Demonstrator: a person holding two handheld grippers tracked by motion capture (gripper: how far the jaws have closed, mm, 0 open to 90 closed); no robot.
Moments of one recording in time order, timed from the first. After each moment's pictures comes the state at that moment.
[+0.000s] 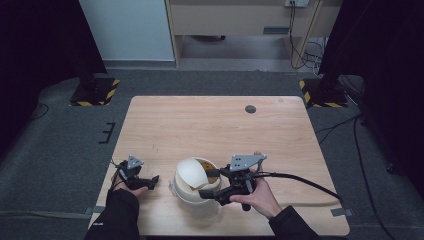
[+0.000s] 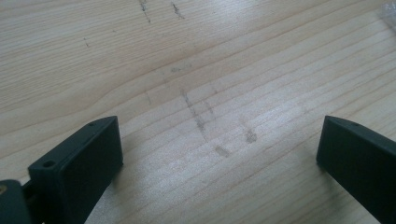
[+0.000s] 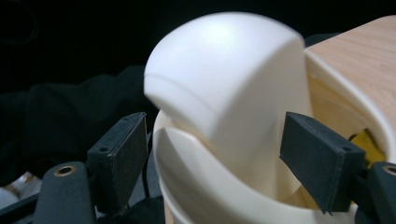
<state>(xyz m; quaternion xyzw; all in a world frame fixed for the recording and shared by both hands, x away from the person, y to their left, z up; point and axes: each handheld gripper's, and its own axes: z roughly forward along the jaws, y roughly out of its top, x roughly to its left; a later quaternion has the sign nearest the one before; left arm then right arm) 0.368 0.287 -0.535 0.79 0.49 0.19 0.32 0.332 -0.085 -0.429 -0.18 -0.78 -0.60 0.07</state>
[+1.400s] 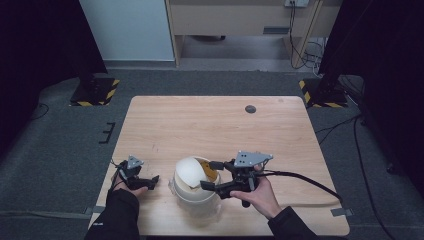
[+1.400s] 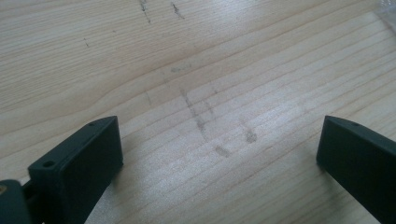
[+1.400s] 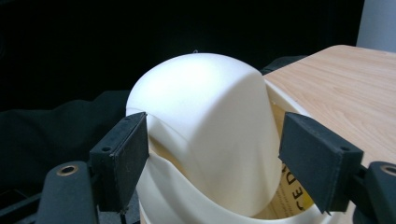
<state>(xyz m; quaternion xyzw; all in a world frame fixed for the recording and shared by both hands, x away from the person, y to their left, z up) 0.368 0.287 -0.536 0.79 0.49 0.19 0.32 0.333 -0.091 -0.420 -0.21 -0.76 -0.62 0.02</state>
